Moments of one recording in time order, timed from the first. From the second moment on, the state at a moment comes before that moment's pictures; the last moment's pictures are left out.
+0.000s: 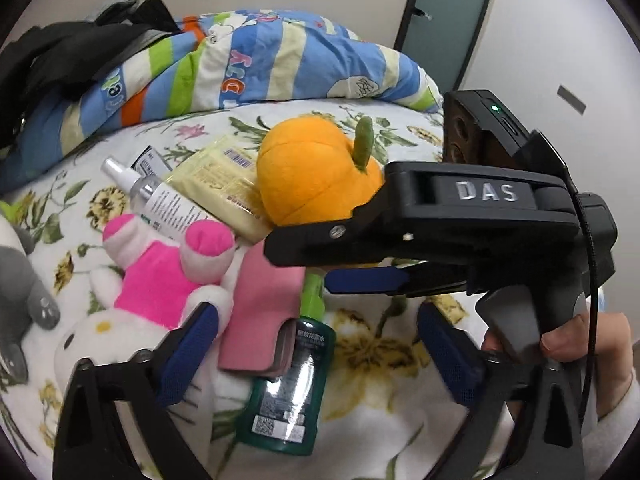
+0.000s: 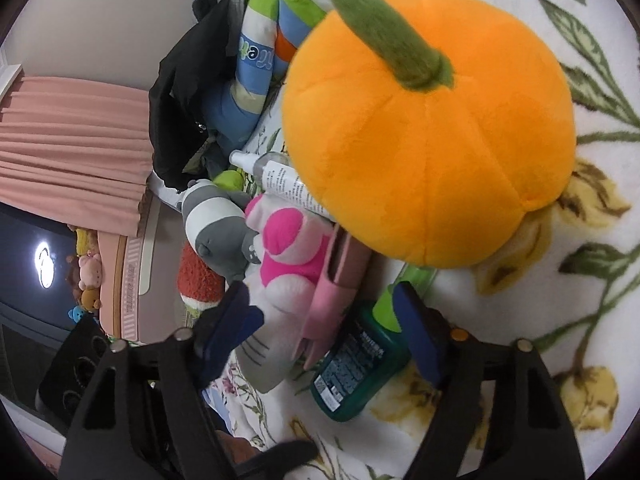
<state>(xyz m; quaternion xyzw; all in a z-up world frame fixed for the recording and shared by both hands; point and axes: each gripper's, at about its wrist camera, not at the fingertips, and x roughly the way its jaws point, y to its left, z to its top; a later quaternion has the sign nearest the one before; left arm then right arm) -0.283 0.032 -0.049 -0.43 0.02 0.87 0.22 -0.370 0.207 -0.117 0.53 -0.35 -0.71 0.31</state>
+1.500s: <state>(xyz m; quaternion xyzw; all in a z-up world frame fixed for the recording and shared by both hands) -0.263 0.066 0.025 -0.39 0.09 0.90 0.17 -0.336 0.221 -0.019 0.47 -0.32 -0.76 0.30</state>
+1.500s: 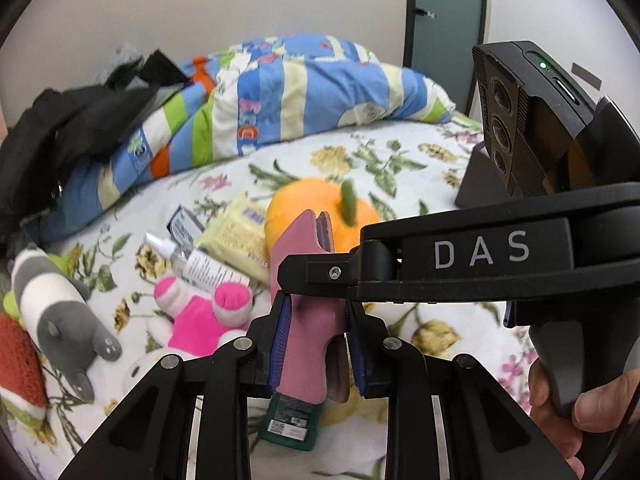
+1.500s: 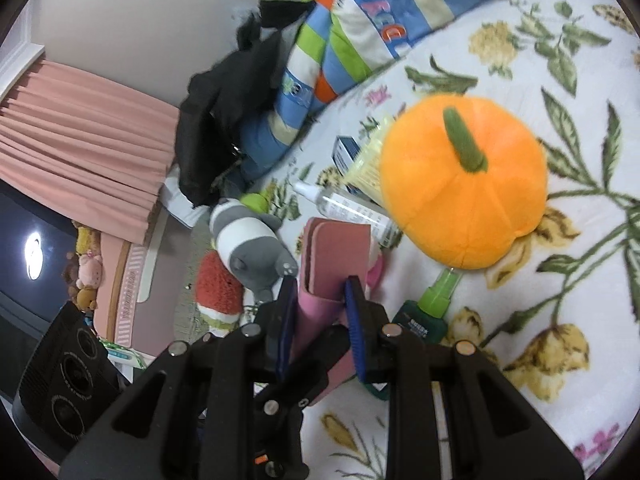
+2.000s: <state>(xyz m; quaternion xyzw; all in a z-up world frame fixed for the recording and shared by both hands) -0.220 0.172 0.105 -0.33 0.11 0.91 0.23 -0.283 0.339 0.065 0.39 -0.34 -0.81 0.27</state>
